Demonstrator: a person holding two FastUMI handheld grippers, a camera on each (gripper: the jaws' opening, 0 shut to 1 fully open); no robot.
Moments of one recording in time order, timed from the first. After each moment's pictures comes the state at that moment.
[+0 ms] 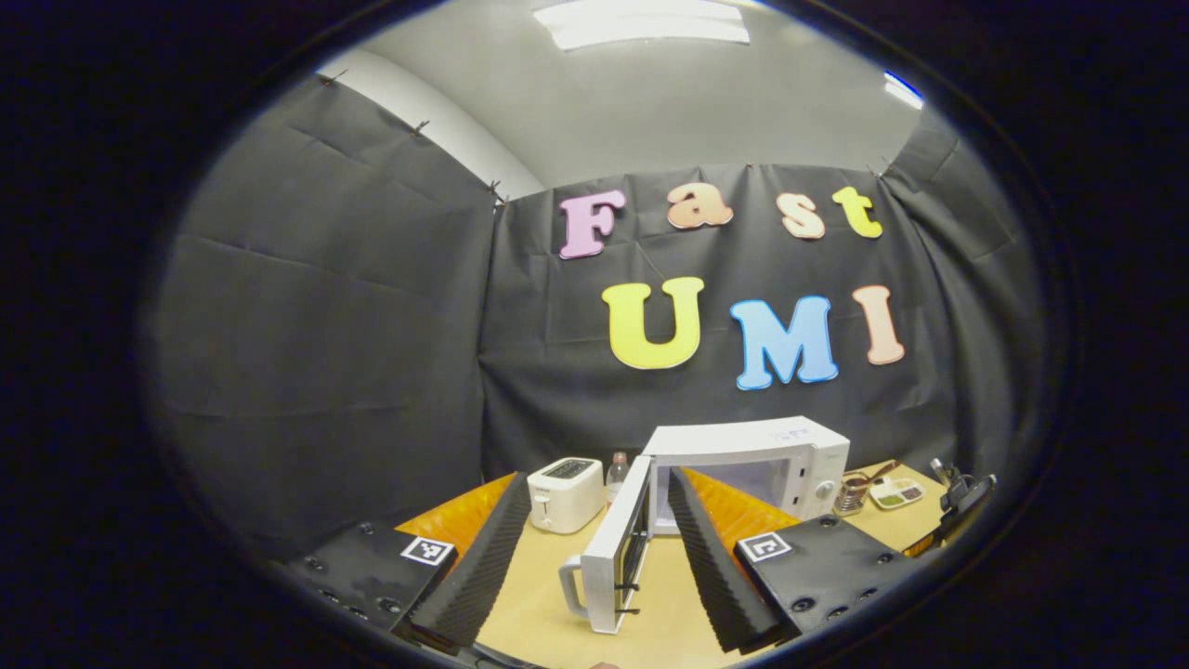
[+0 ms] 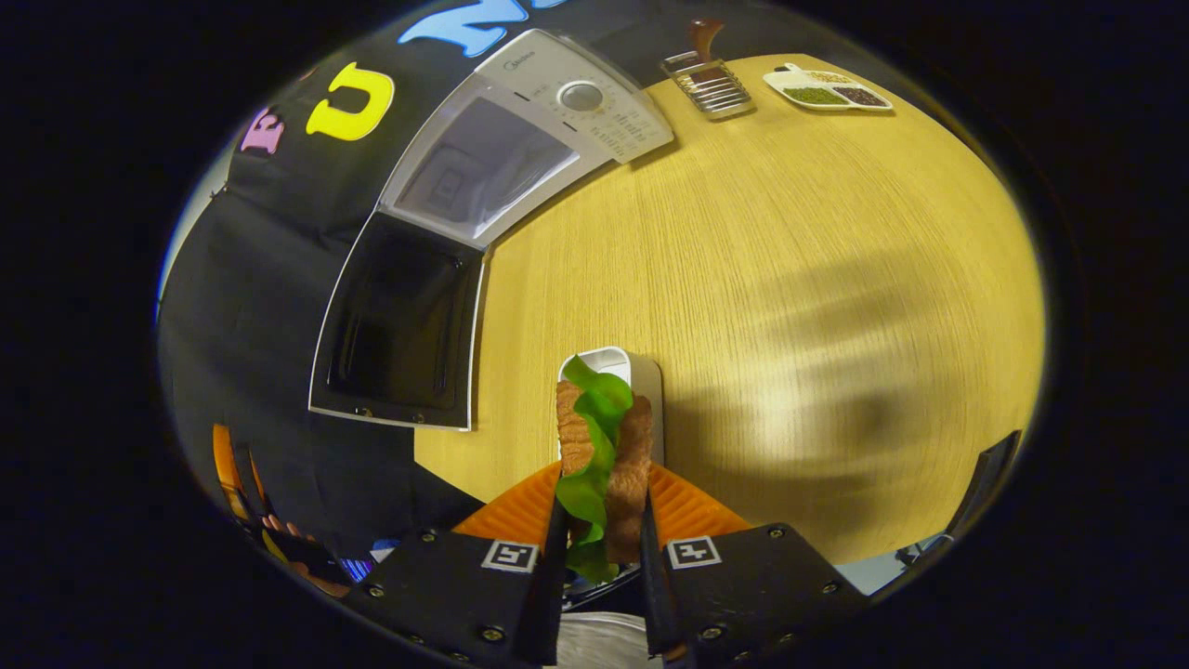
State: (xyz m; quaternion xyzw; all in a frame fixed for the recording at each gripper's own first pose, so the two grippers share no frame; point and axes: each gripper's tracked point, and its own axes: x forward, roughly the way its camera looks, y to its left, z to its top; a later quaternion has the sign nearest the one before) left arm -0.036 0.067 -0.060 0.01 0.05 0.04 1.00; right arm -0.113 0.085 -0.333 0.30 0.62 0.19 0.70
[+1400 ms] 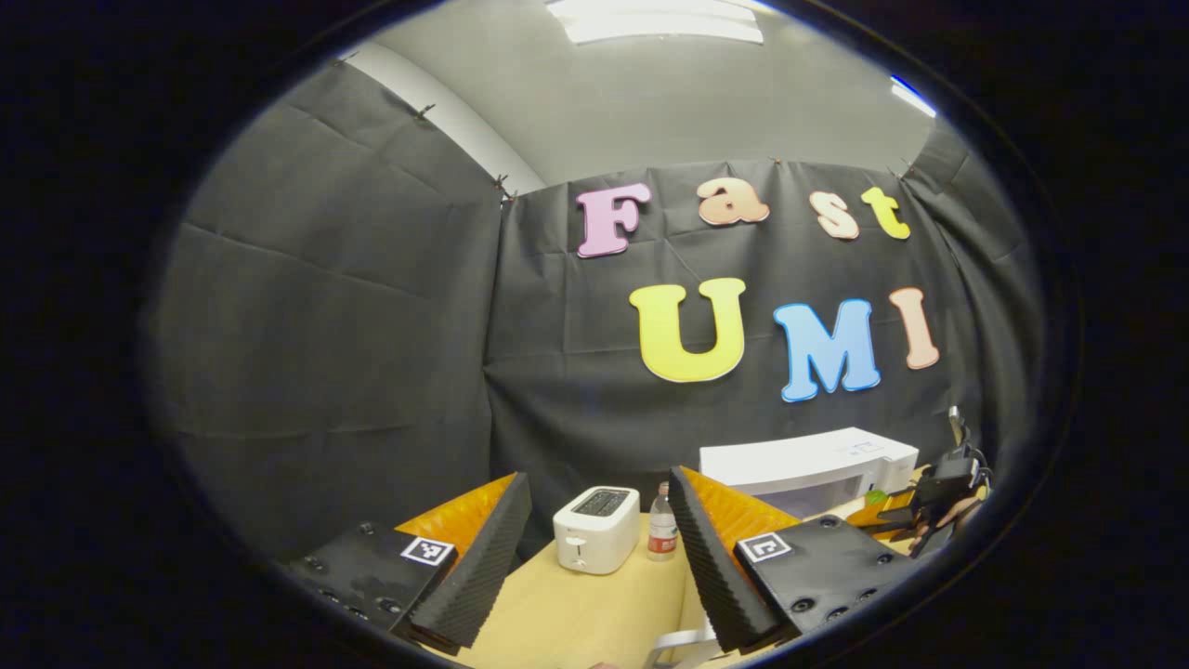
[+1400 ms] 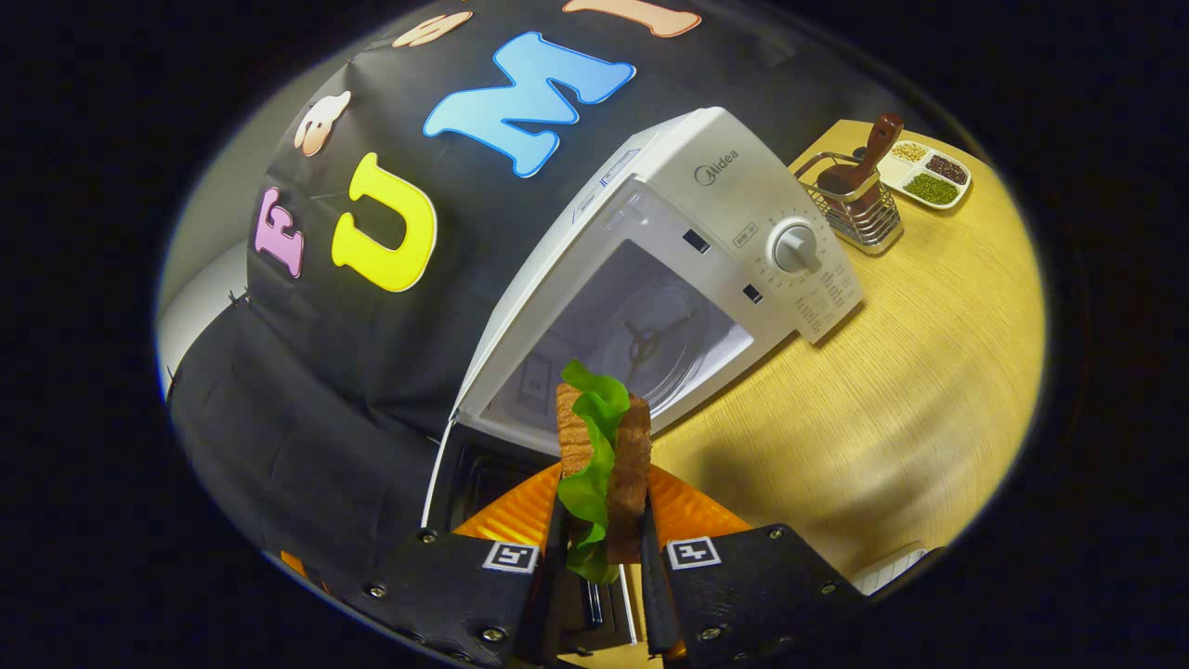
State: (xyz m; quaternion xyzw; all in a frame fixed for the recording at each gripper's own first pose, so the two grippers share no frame) left arm 0.106 0.180 -0.080 0.03 0.04 0.03 1.00; right arm 0.150 0.229 -0.289 0.43 0.37 0.08 0.82
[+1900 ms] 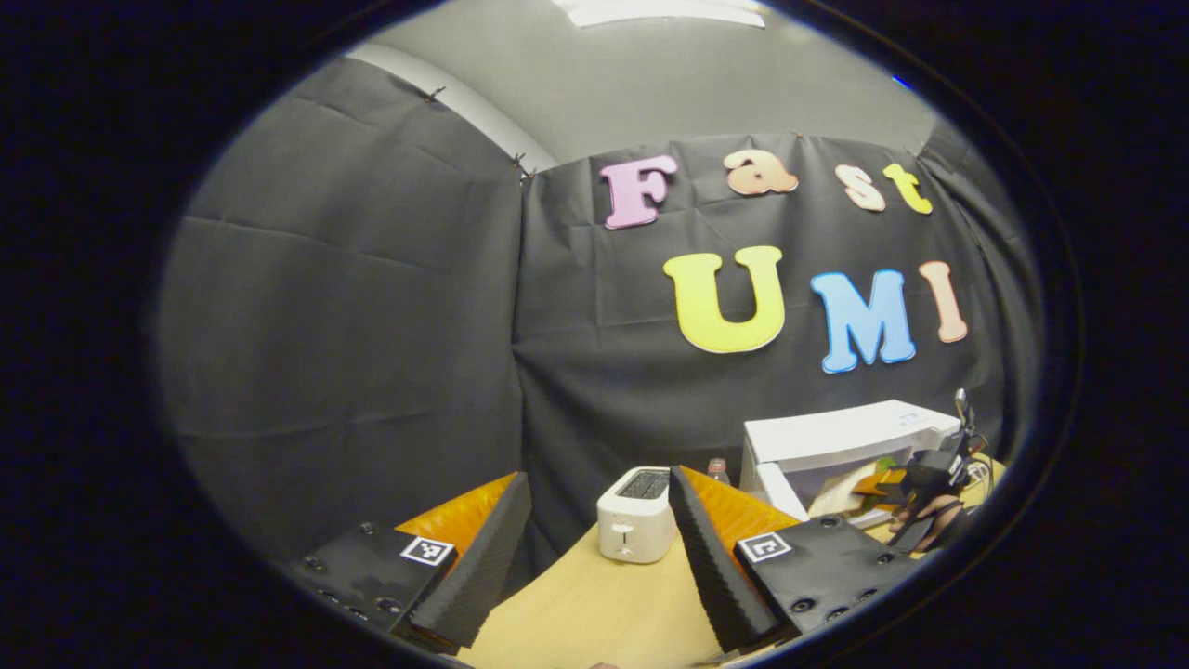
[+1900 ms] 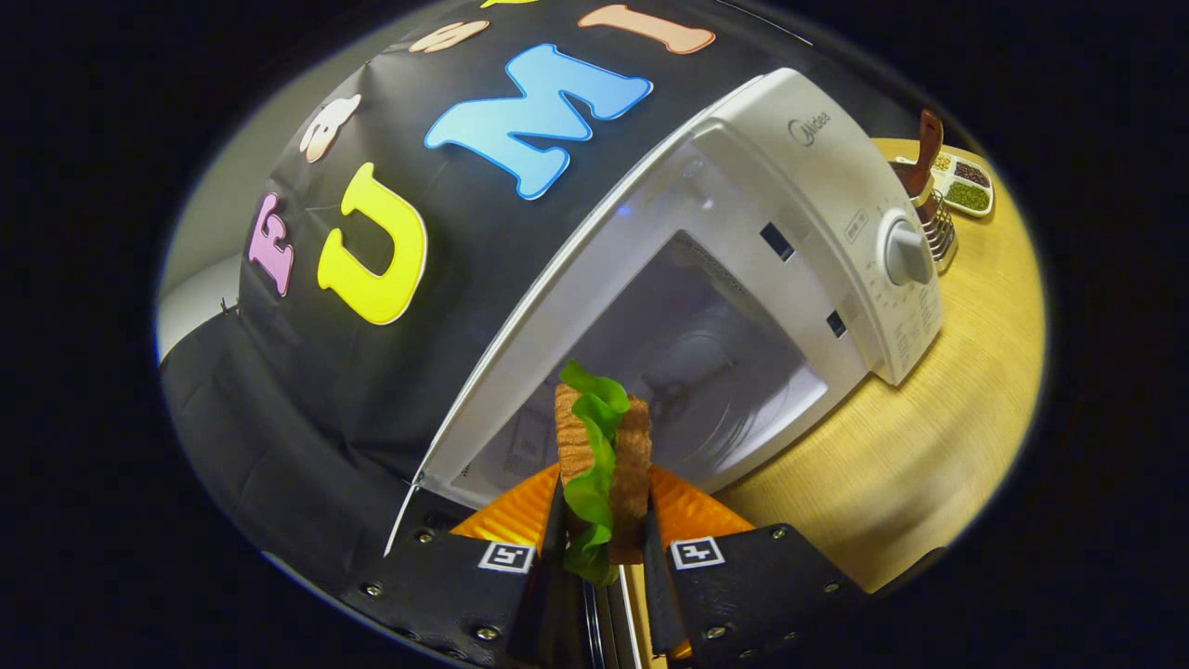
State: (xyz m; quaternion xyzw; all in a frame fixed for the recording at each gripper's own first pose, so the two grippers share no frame) left arm 0.124 0.240 -0.123 0.04 0.08 0.07 0.99; right arm 0.239 0.268 -0.329 0.43 0.29 0.04 0.85
